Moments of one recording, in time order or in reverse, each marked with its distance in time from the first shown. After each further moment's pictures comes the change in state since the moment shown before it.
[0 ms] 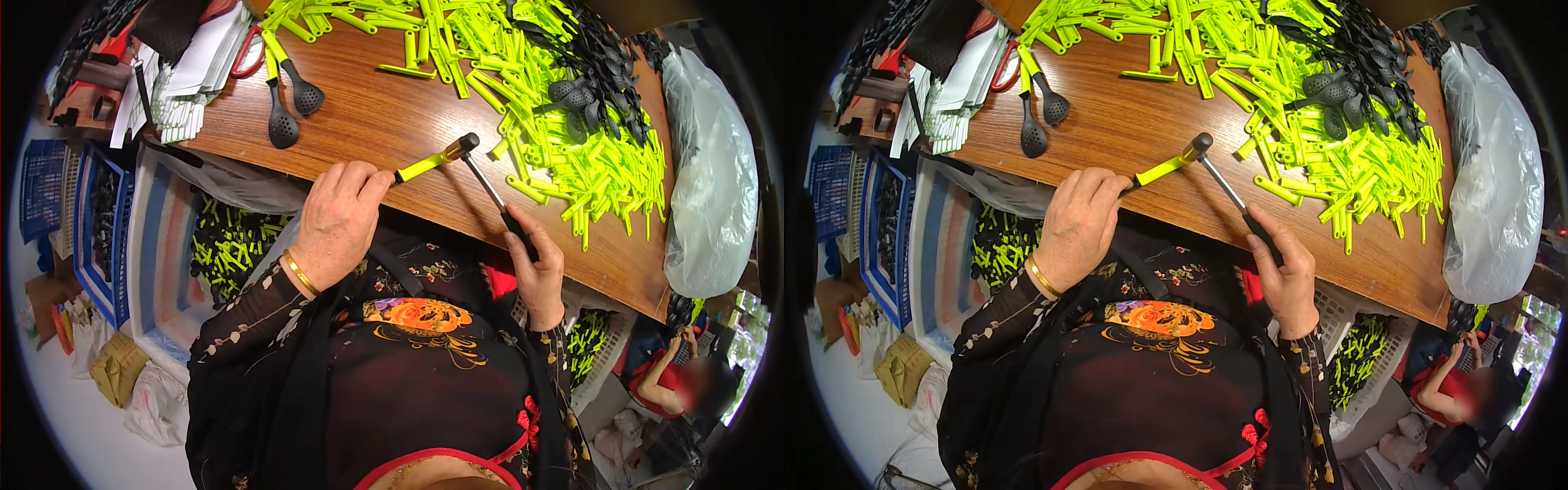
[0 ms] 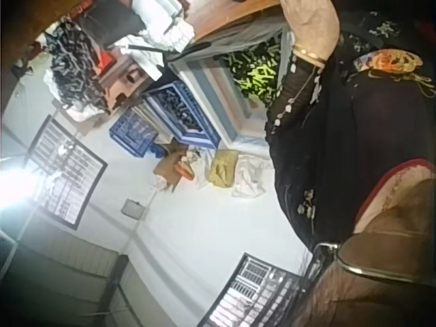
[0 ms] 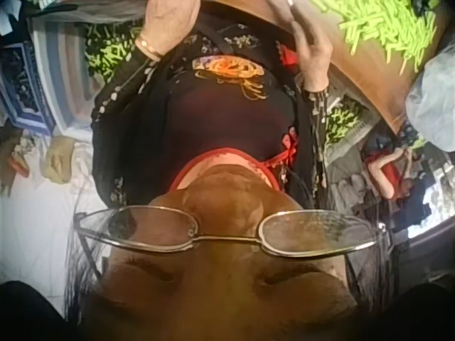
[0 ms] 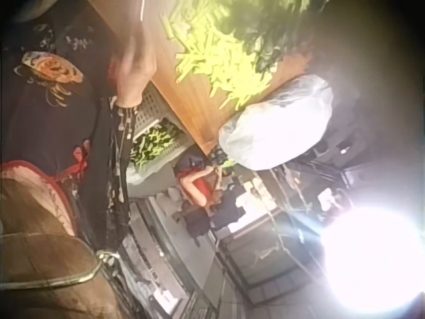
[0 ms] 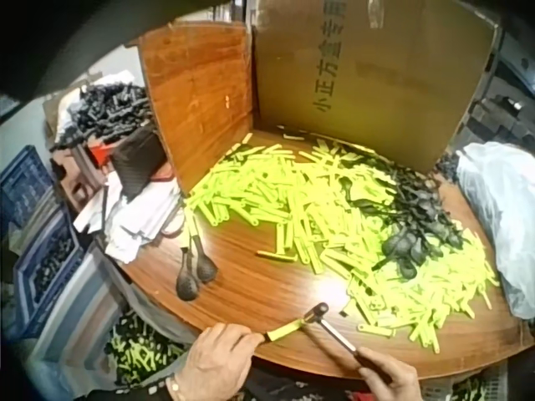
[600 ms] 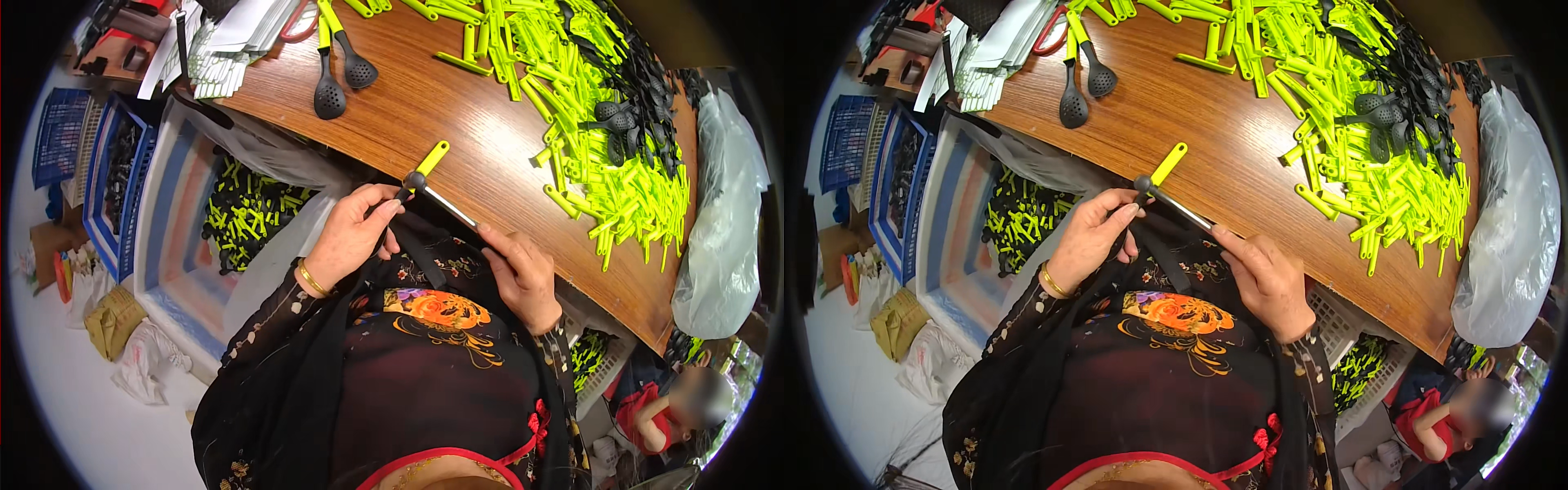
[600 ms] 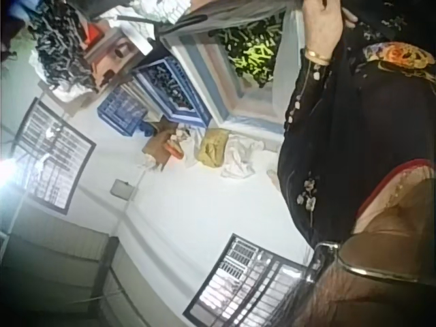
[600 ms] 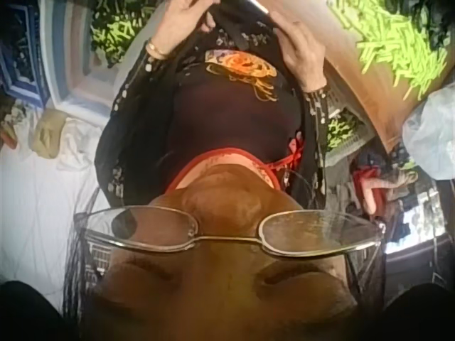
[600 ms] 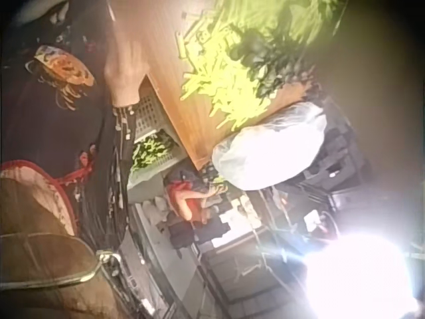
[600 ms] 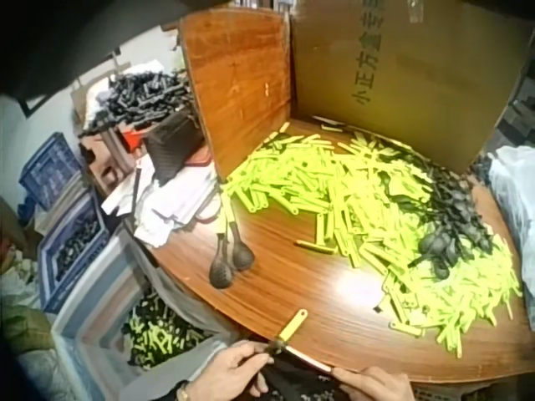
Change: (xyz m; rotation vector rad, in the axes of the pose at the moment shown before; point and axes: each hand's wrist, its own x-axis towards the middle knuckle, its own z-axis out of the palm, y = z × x) left_hand -0.052 -0.006 0.011 -1.257 -0.131 -0.893; right_hand 0.012 -0.020 0.032 -0.079 -0.175 -0.433
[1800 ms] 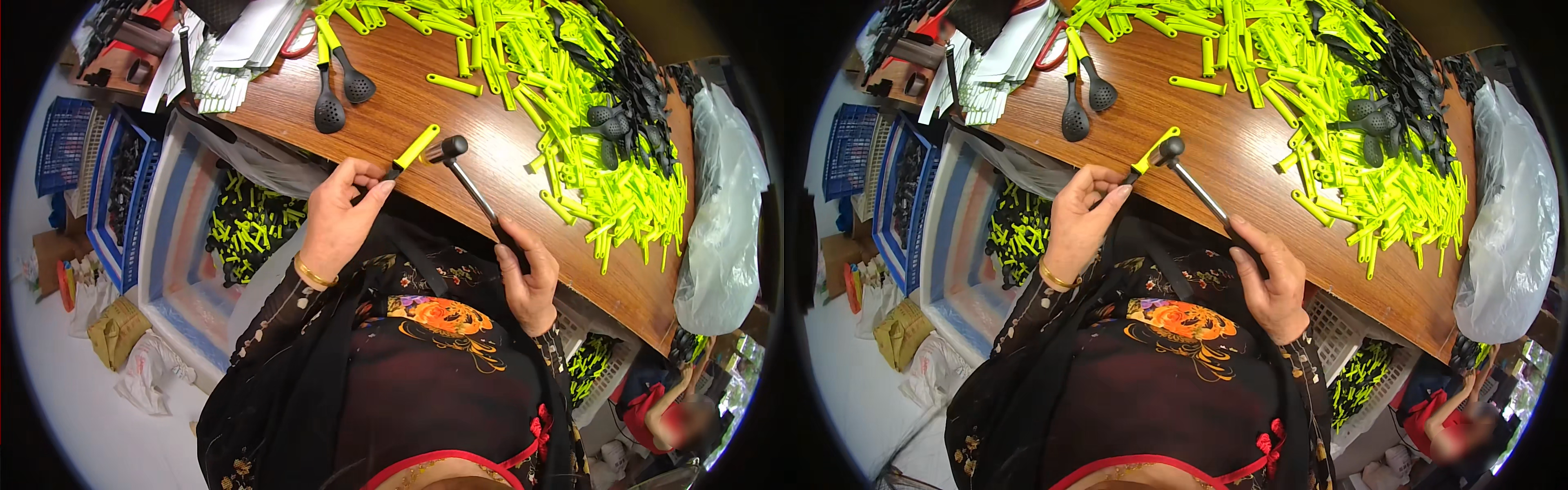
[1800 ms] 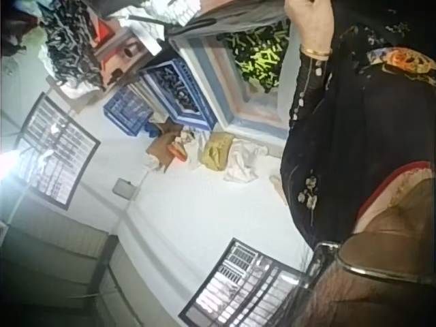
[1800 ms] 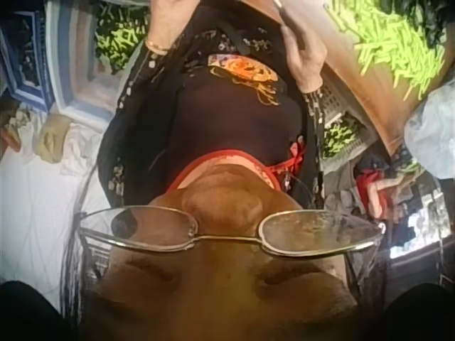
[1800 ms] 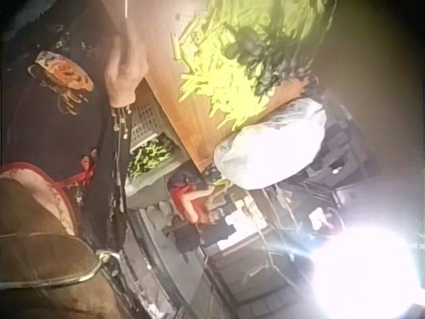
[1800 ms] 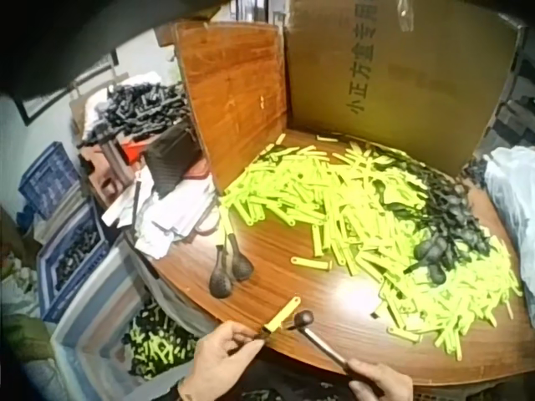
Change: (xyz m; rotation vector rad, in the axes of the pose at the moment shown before) left_hand 0.021 0.006 -0.008 0.374 0.377 0.452; right_hand 0.005 -0.006 0.005 0.179 0.109 0.171
